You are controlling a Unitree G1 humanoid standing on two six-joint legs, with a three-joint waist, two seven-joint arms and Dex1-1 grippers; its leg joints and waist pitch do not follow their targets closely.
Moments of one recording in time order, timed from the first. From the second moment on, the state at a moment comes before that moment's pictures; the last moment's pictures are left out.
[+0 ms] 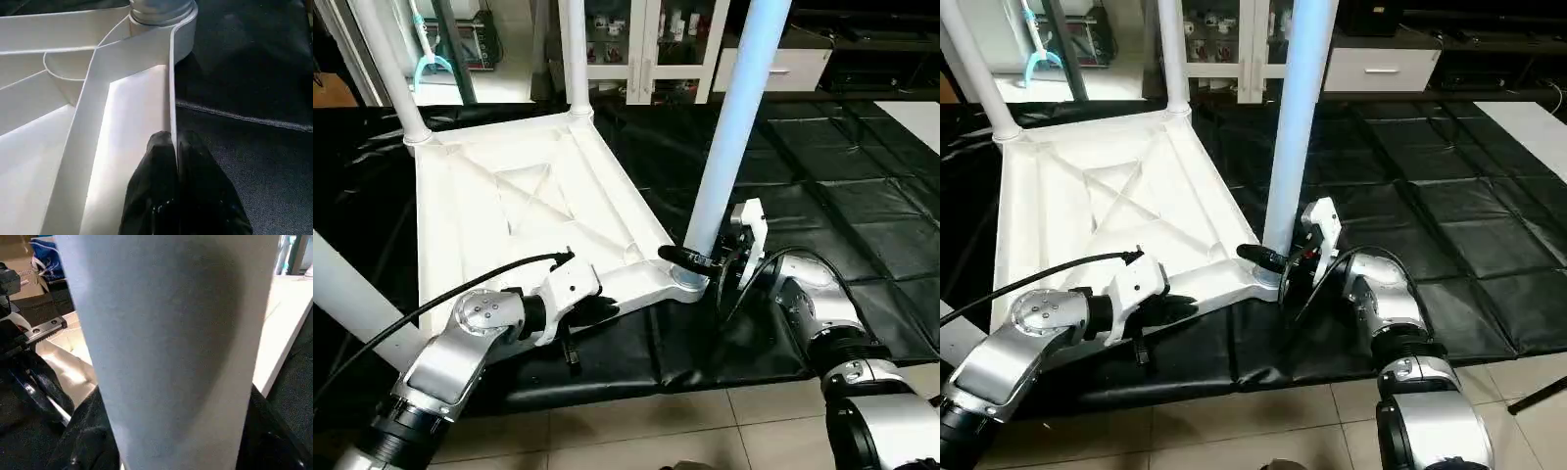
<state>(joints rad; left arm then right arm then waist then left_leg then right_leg) -0.29 0.47 -0.29 0.03 -0.06 0.32 -0.90 -0.68 -0.25 -0.04 0.95 0.27 -0.13 1.19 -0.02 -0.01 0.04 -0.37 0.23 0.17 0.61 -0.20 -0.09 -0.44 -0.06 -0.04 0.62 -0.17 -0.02</state>
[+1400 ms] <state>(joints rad) -0.55 0.22 -0.28 0.42 0.02 0.41 -0.59 -0.70 -0.11 -0.10 0.99 0.19 -0.17 0.58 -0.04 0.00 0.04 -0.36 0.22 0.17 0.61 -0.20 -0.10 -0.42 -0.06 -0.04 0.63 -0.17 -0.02</state>
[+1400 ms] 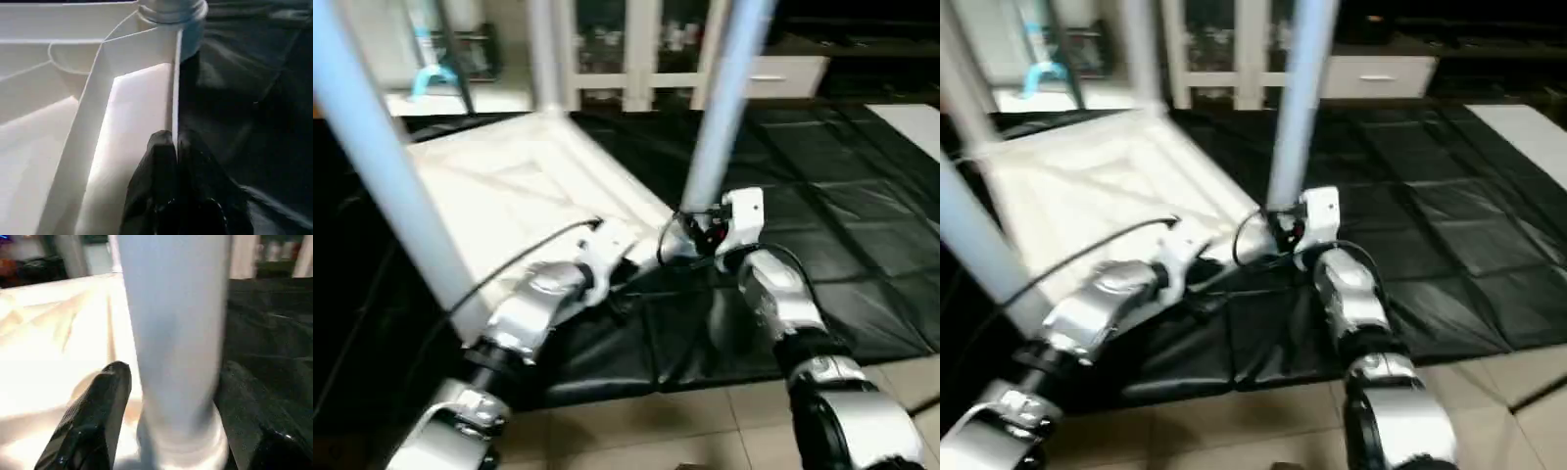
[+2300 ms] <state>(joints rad) -0.30 0.46 -0.31 0.05 -0.04 0.33 -0.89 -0.70 -0.35 -0.02 0.91 0.23 -0.10 1.23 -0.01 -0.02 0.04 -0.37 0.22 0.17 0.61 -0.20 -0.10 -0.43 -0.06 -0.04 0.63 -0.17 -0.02</state>
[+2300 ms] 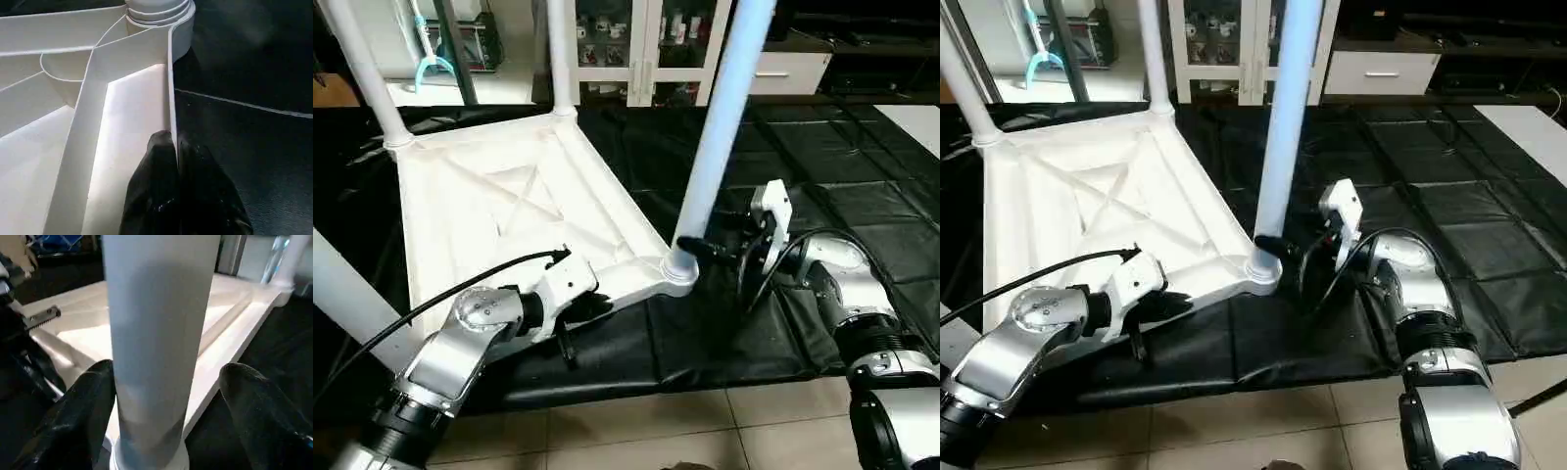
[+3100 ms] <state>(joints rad) -0.31 0.44 -0.31 0.05 -0.03 0.38 -0.86 -0.71 -0.31 0.00 0.99 0.20 -0.11 1.16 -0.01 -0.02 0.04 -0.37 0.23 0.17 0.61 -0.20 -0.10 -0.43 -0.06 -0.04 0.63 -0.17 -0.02</state>
